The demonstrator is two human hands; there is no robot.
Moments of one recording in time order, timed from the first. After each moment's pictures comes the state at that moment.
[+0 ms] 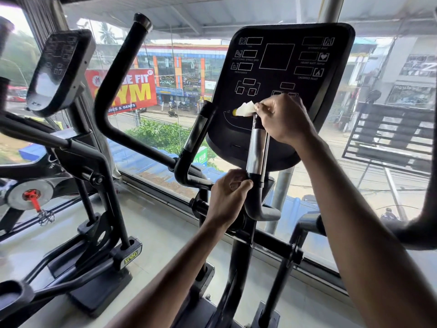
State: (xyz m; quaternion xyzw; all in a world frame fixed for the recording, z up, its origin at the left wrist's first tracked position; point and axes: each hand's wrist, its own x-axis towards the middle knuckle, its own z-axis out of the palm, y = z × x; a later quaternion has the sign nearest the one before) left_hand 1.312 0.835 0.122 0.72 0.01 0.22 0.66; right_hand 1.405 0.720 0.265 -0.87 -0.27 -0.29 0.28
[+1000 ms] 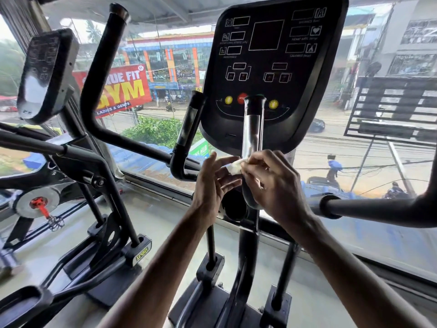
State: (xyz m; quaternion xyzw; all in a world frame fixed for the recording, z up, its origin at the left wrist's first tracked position) left_hand 1.311 0.857 0.133 0.54 0.03 0.08 0.83; right_hand 1.340 0.705 0.129 -0.77 -0.35 -0.46 0.28
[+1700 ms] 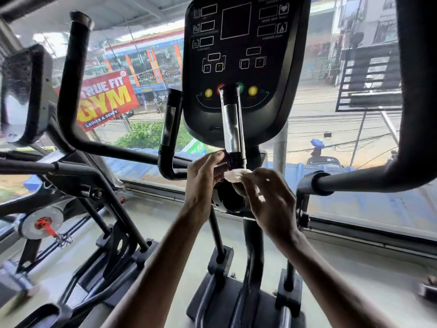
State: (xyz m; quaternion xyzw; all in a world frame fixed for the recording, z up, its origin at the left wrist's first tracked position) left_hand 1.304 0.846 0.136 0.66 0.01 0.13 0.74; right_hand 1.313 0.706 0.061 -0.74 -0.22 -0.52 0.37
